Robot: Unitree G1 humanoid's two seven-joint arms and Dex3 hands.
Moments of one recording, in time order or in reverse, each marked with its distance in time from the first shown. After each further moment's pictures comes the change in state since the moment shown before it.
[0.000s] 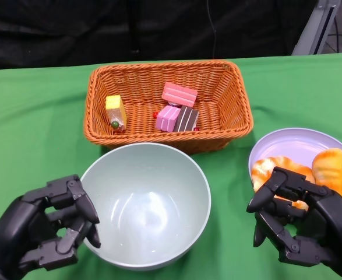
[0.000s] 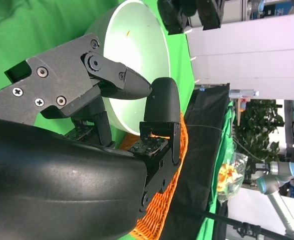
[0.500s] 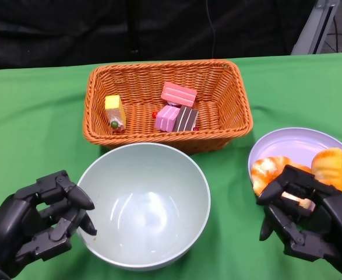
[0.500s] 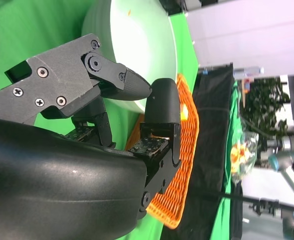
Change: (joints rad) left arm -0.067 -0.014 0.026 0.158 -0.004 -0.055 0.025; right arm -0.039 0.025 -0.038 0.114 0.014 -0.011 0.004
